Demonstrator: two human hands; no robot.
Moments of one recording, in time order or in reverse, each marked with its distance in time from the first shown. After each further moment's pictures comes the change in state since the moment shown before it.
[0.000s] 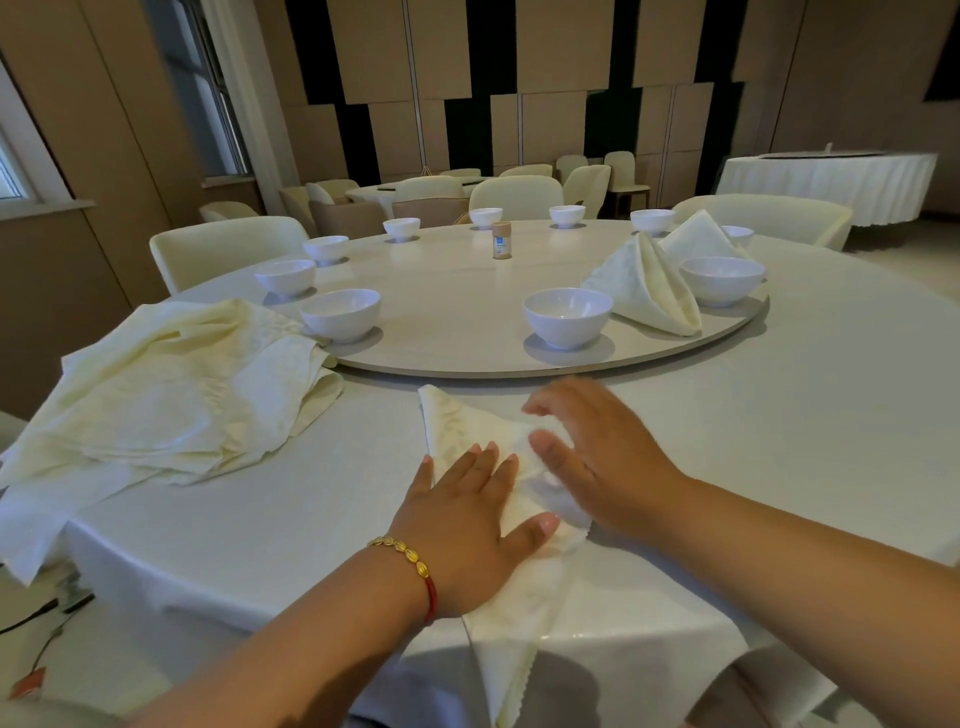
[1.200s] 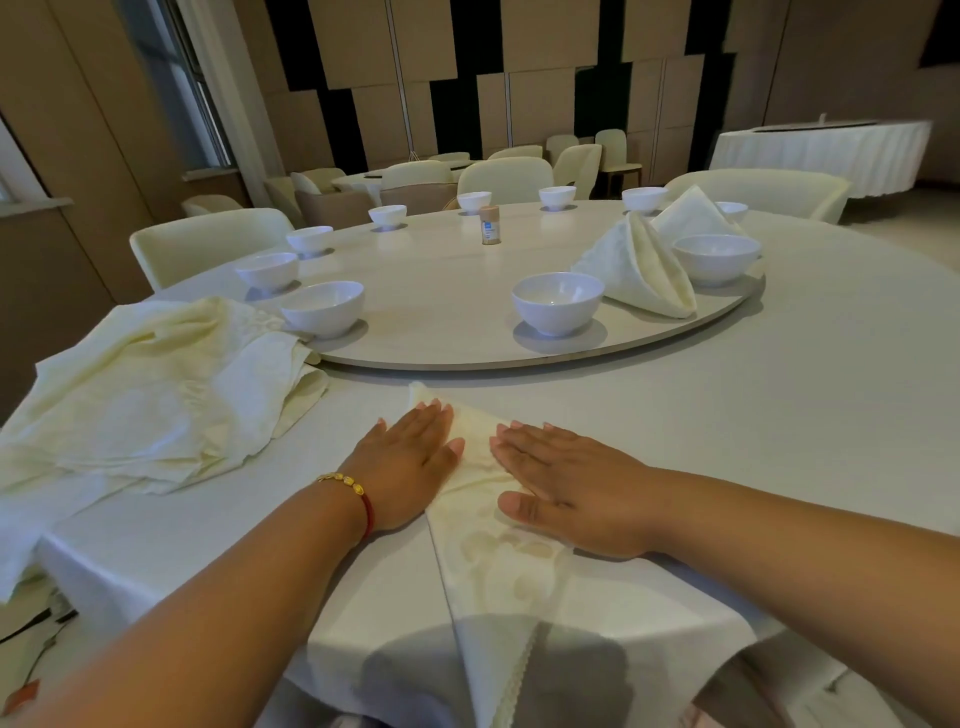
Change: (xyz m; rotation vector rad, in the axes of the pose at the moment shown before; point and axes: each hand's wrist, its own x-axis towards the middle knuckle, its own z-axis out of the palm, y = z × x) left_hand 0.047 -0.062 -0.008 -0.053 0.036 -0.044; right_hand 0.000 -0.009 -0.005 -0.218 -0.814 0.050
